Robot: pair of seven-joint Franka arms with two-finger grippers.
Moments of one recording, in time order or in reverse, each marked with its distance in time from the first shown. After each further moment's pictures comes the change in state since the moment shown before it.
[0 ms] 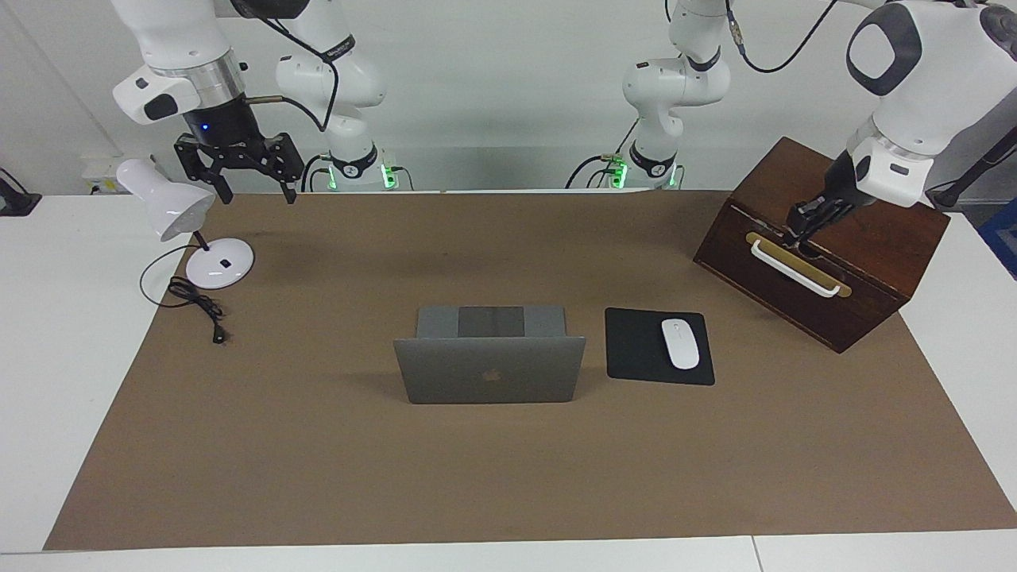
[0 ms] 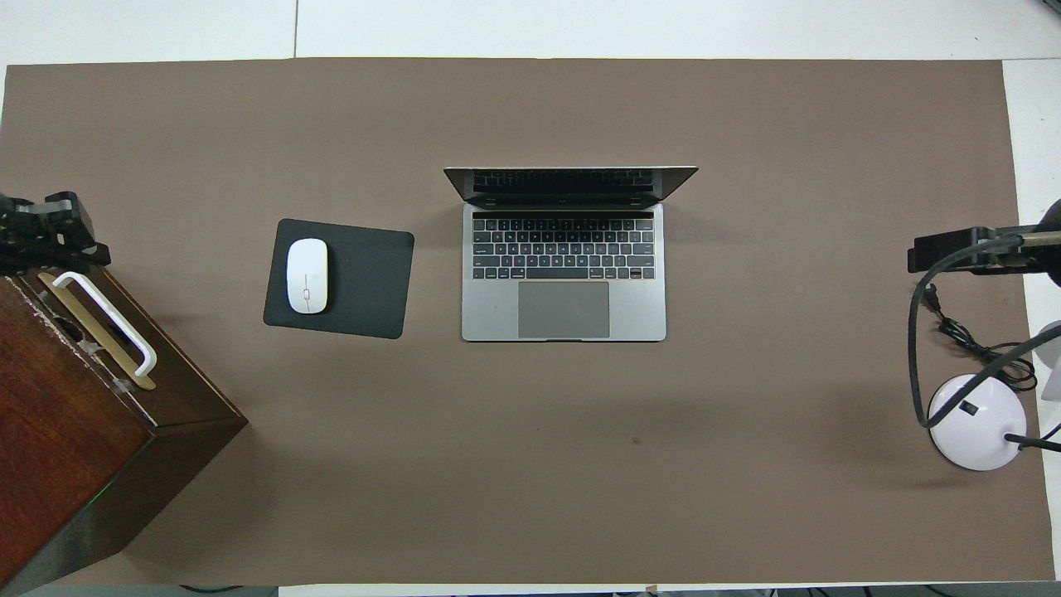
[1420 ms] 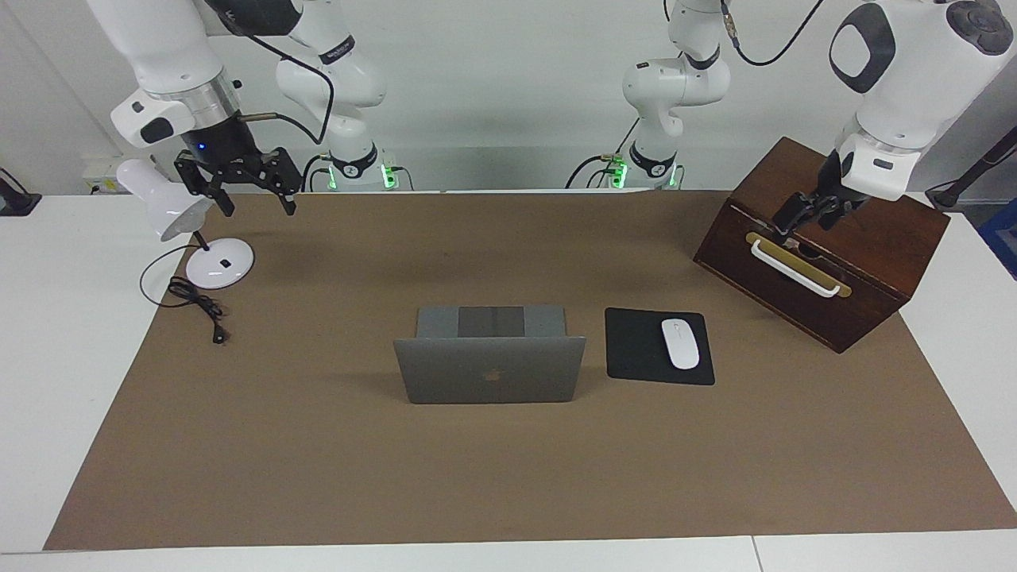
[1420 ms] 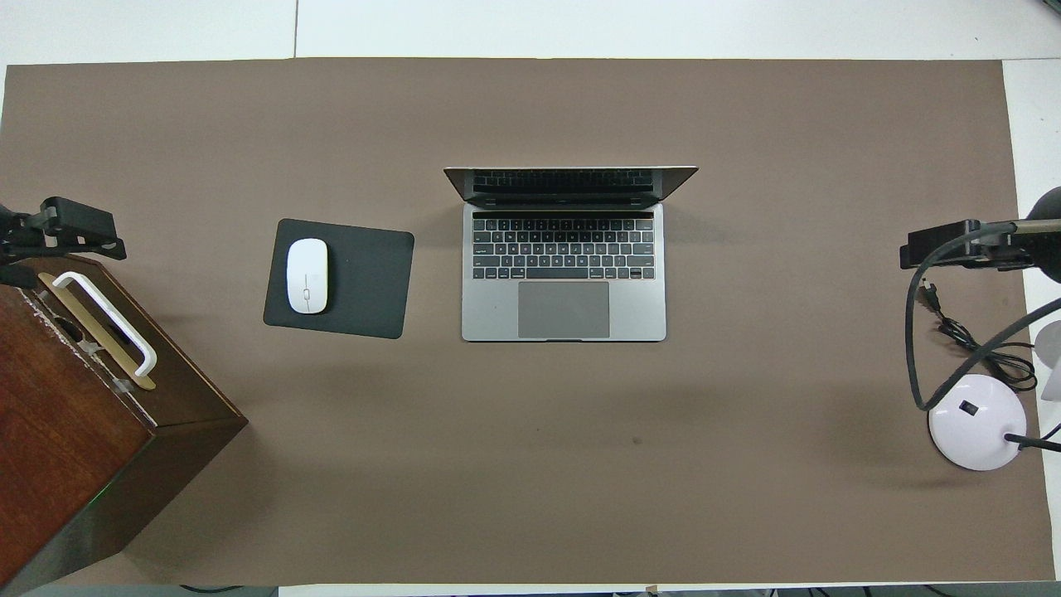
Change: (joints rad) left arm 0.011 -0.008 -0.046 -0.024 0.090 0.074 0.008; right arm -0.001 0.035 -0.014 -0.002 -0.007 0.006 -0.024
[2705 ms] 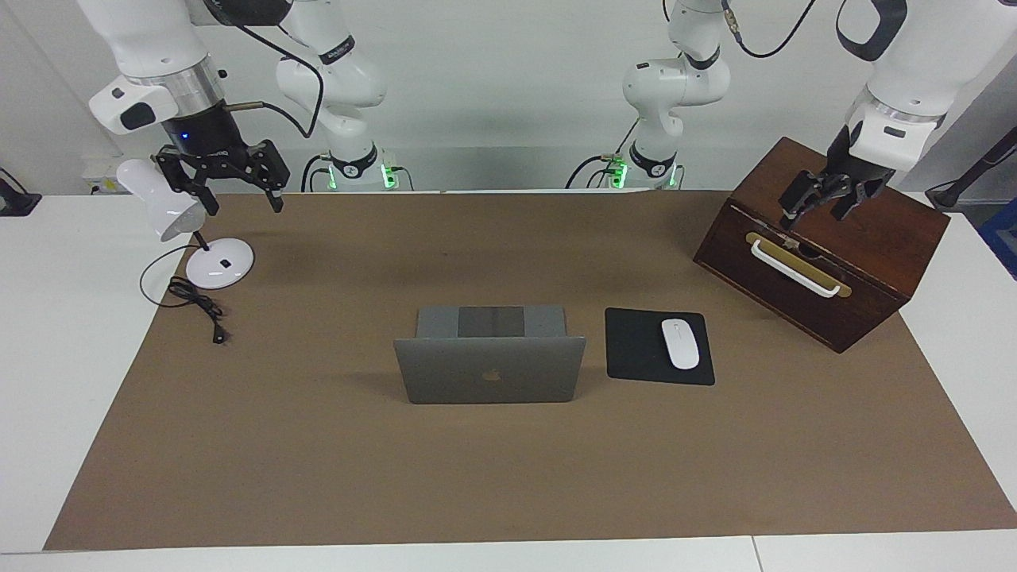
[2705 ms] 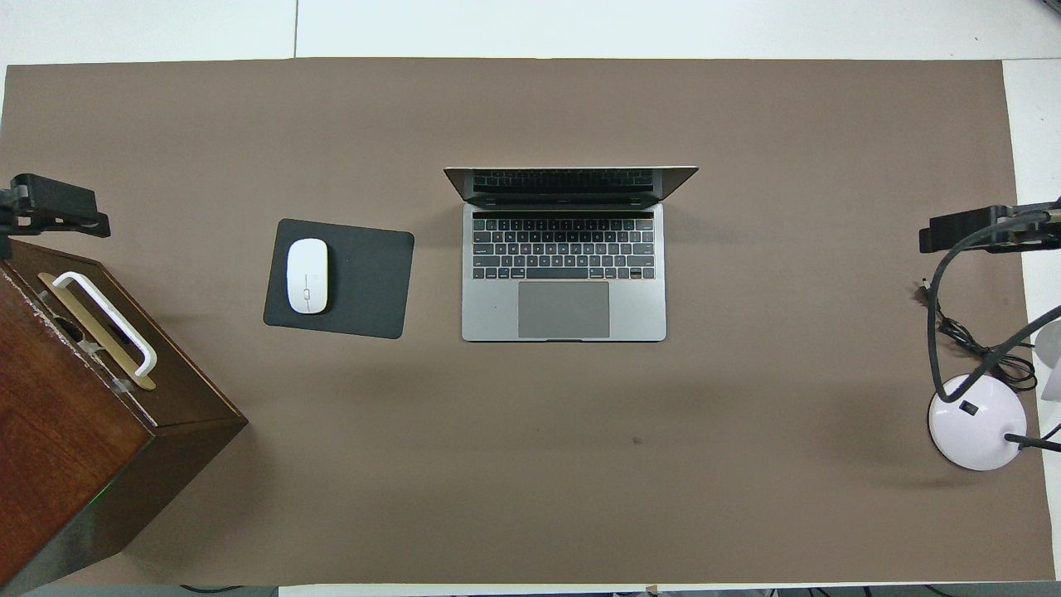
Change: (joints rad) left arm 0.024 -0.001 -0.084 0.115 0.000 -0.032 0.066; right arm 0.000 0.021 -0.016 0.035 -0.001 0.019 -0.043
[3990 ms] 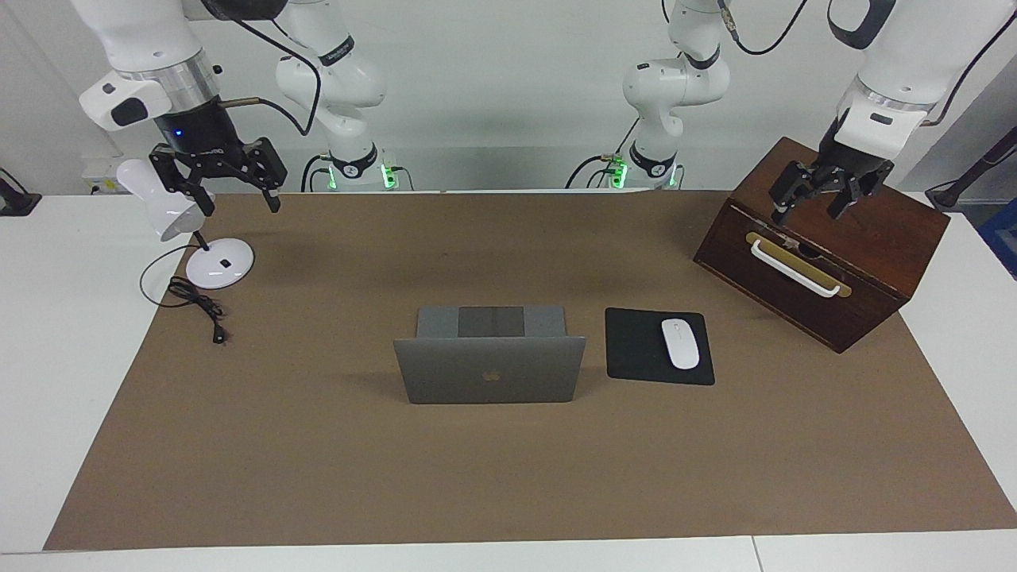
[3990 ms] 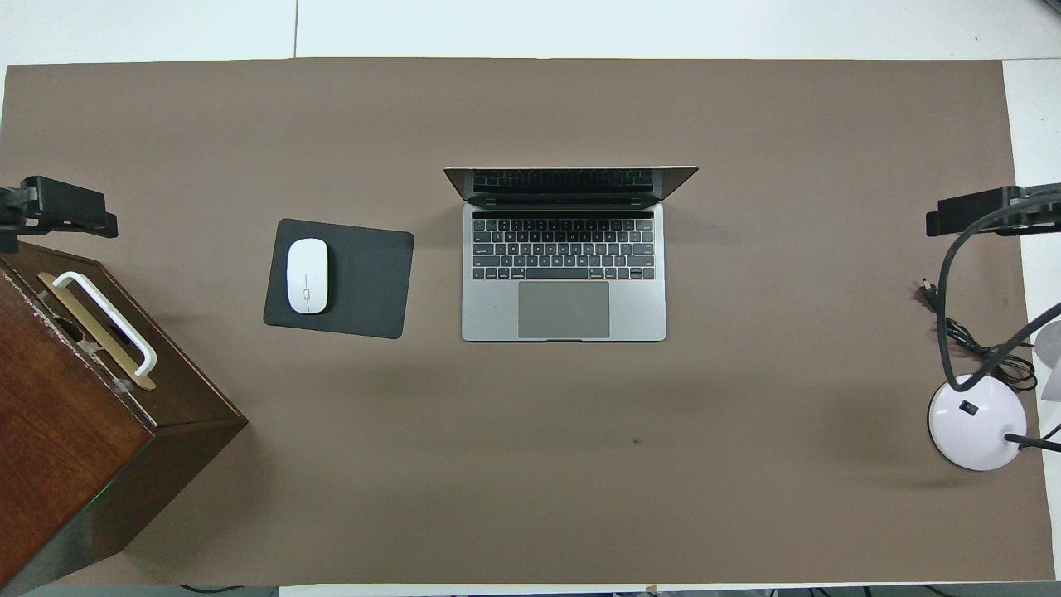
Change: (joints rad) left arm 0.015 0.002 -0.006 0.004 0.000 0.000 0.057; right arm 0.002 0.020 0.005 0.071 -0.002 -0.019 0.000
